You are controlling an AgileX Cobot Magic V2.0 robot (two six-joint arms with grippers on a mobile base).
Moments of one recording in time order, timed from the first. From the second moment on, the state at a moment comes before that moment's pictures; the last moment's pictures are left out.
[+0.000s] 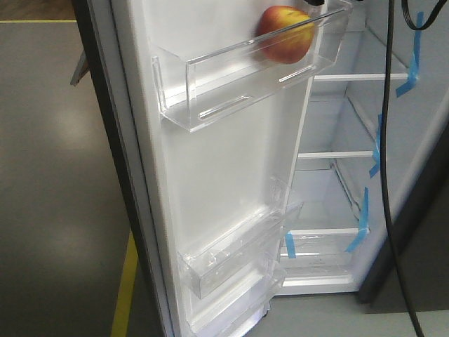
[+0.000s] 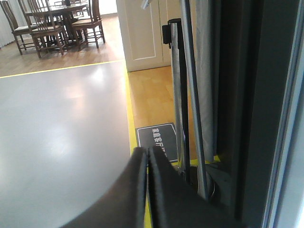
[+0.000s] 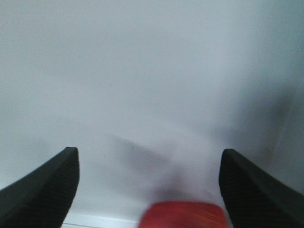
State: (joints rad) left arm -0.05 -0.01 0.02 0.07 0.22 -0.03; right arm 0.07 1.75 -1.92 1.00 0.88 -0.93
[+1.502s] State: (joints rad) left arm -0.05 -0.01 0.02 -0.04 0.00 -0.14; right arm 0.07 0.92 -1.20 0.82 0.78 -0.81
